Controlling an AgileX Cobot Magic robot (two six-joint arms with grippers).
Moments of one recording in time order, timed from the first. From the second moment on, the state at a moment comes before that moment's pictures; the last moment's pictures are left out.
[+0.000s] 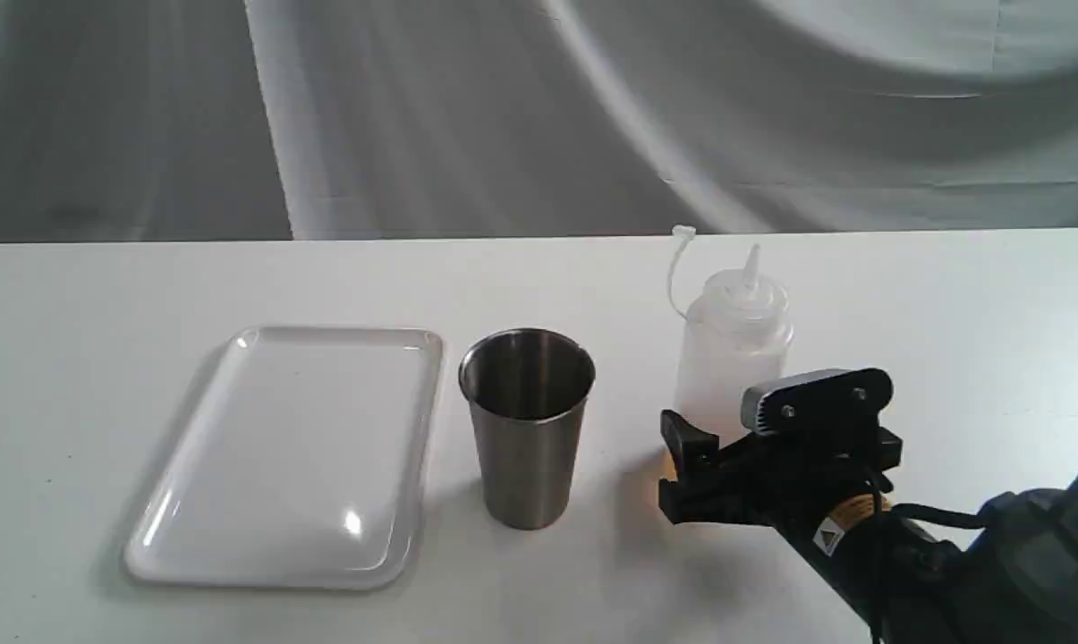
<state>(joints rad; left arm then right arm) 0.01 0.00 0.00 0.04 0.13 0.04 0.23 2.16 -0.66 0.05 -1.15 0.01</state>
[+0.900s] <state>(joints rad) 0.01 0.00 0.00 0.04 0.13 0.04 0.21 2.23 -0.76 0.03 -1.15 0.04</state>
